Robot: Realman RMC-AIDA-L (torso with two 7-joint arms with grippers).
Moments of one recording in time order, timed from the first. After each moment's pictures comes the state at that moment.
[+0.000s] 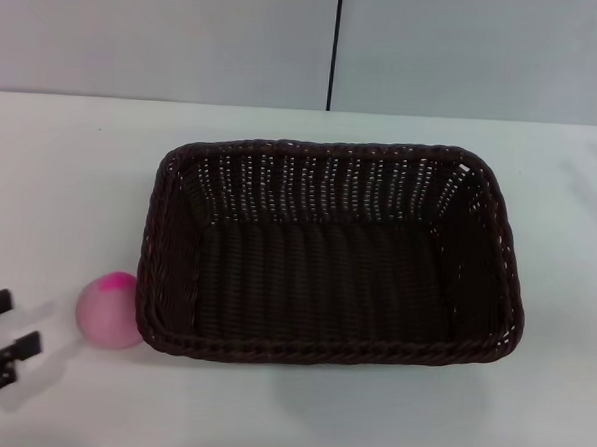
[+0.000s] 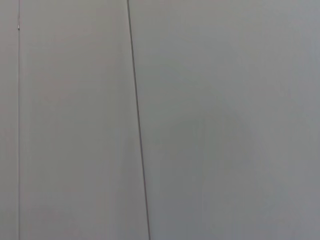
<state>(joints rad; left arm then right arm) -0.09 -2.06 0.25 0.73 2.13 1.84 -0.96 0.12 2.08 -0.87 -0.95 -1.12 -1.47 1.24</state>
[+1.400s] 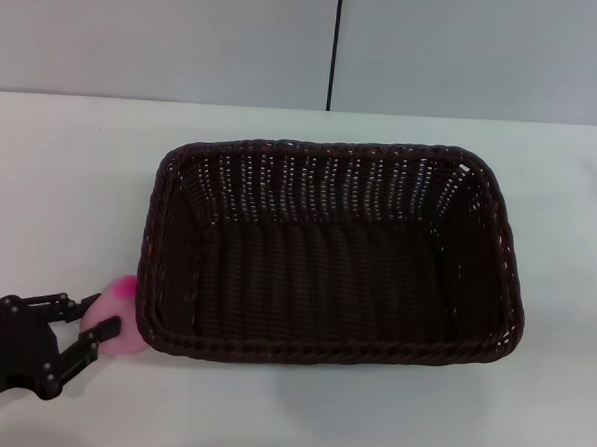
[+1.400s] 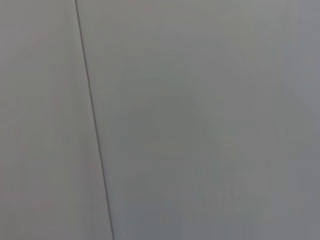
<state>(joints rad) -0.20 -2.07 0.32 0.47 2.15 1.61 -0.76 0.15 2.07 -0.81 -0.80 -1.12 -1.45 1.22</state>
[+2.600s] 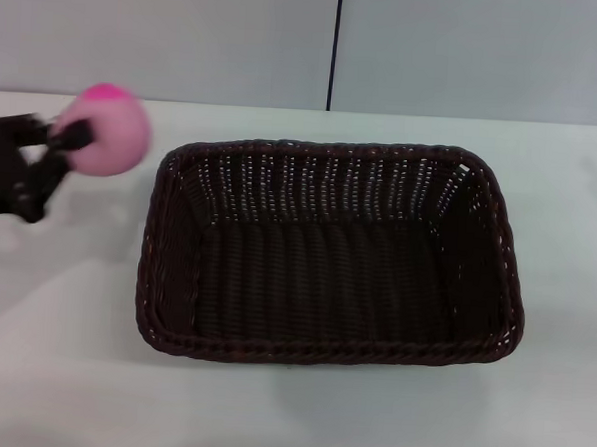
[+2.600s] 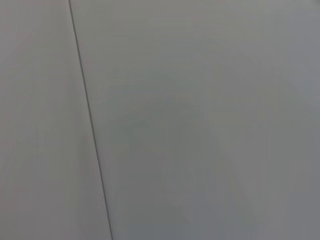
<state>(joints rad) -0.36 -2.07 0.10 0.59 2.01 1.82 -0.90 0.17 2.08 -0.79 -0.75 -1.11 -1.47 1.19</state>
